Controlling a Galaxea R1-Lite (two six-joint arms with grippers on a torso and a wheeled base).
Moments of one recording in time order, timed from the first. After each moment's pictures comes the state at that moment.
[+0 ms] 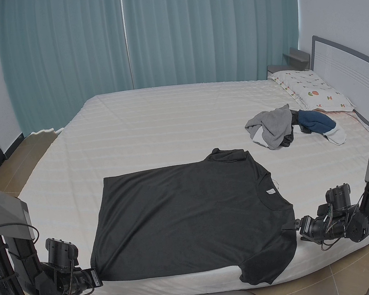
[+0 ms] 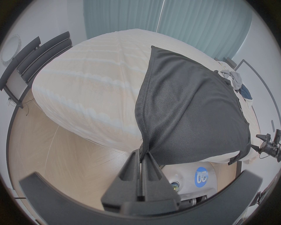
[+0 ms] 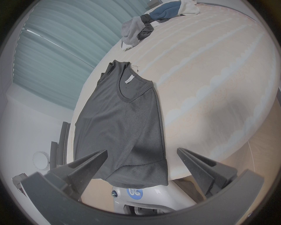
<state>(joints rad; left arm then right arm) -0.12 2.10 -0.04 -1.07 0.07 -0.41 0.10 2.14 -0.33 -0.99 0.29 0.63</state>
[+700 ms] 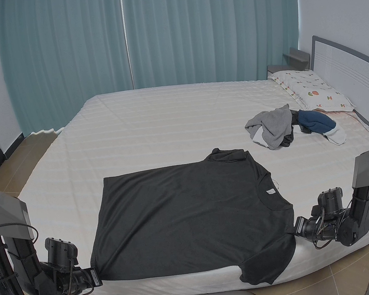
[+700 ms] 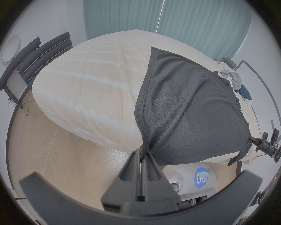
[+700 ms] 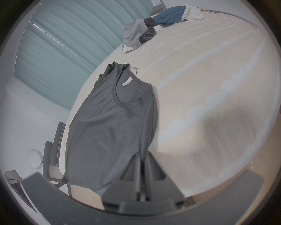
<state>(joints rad) -0.12 2.09 -0.04 -1.07 0.07 -0.41 0.12 2.26 -0.37 -1.13 0.21 0.62</state>
